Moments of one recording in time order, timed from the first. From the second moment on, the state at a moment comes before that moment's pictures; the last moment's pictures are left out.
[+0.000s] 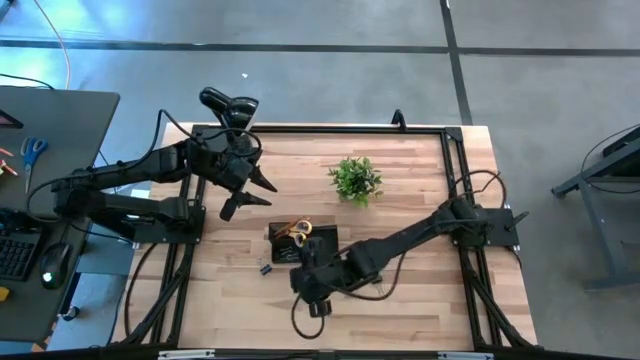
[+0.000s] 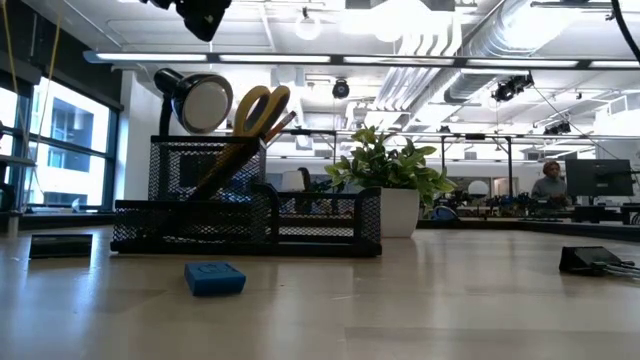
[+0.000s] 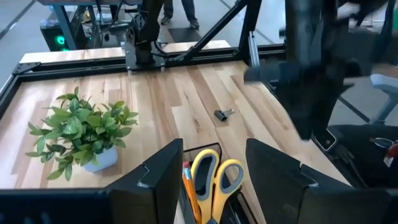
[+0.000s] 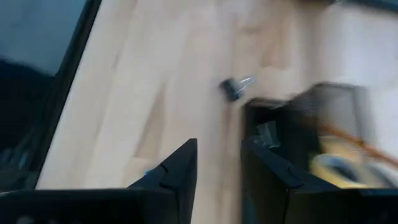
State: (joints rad) left arm 0.39 0.92 0.89 -0.42 0.53 0.19; right arm 0.44 2.16 2.08 -0.85 0.30 0.15
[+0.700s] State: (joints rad) left arm 0.39 0.92 0.89 -0.40 0.58 0.18; right arm 0.43 1.60 1.18 -0.15 0.36 0.20
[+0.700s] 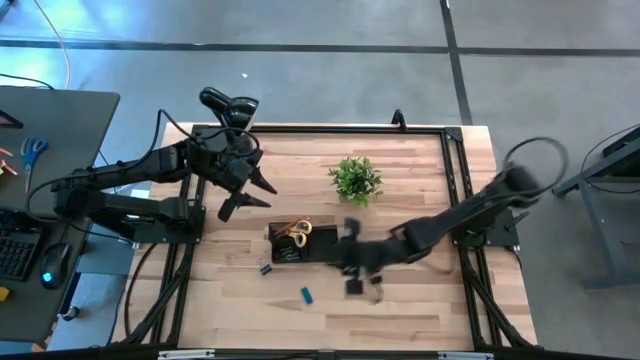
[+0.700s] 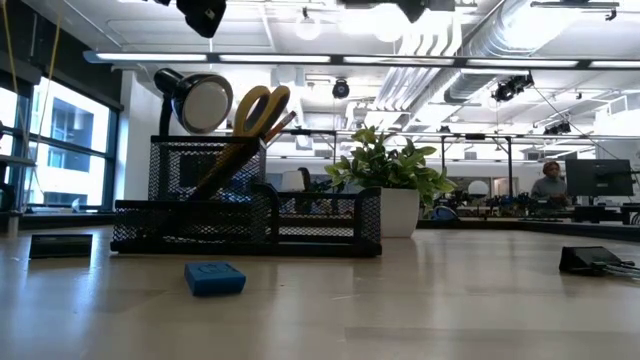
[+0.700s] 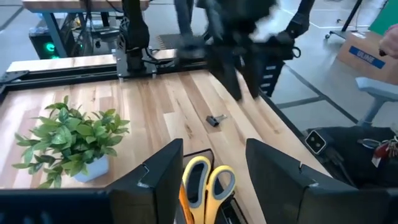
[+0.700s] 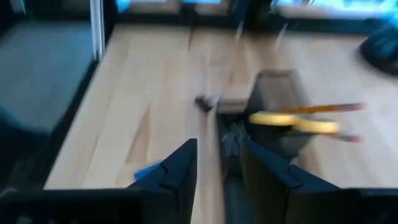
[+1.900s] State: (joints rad) left arm -0.34 0.78 0.62 -0.36 0.01 -0.61; right arm 0.42 1.31 0.28 0.97 0.35 0.03
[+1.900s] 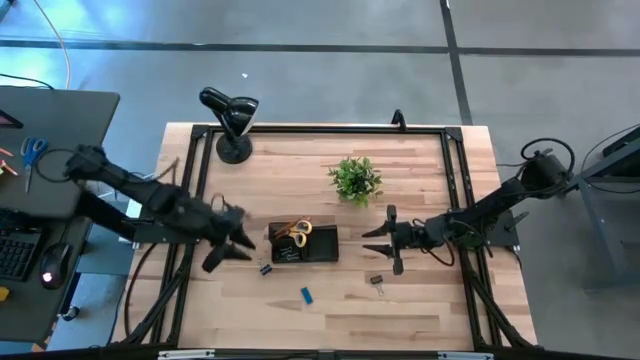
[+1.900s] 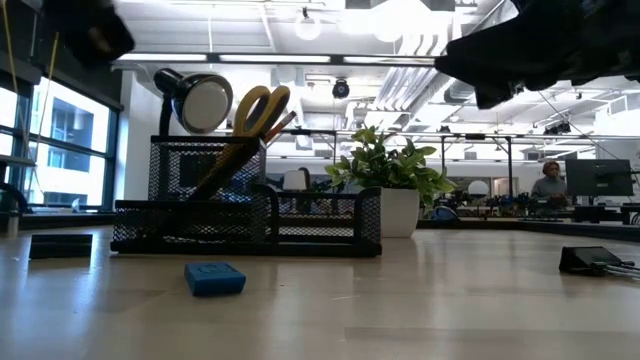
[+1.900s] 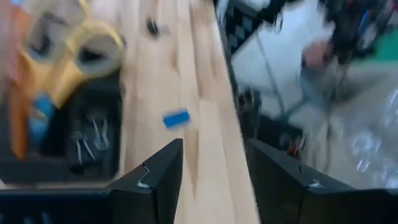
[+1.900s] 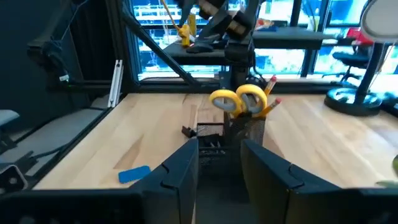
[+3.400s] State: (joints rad) left arm -0.44 1.33 0.63 -0.38 -0.09 0.07; right arm 0.43 1.32 0.28 0.95 0.35 0.07
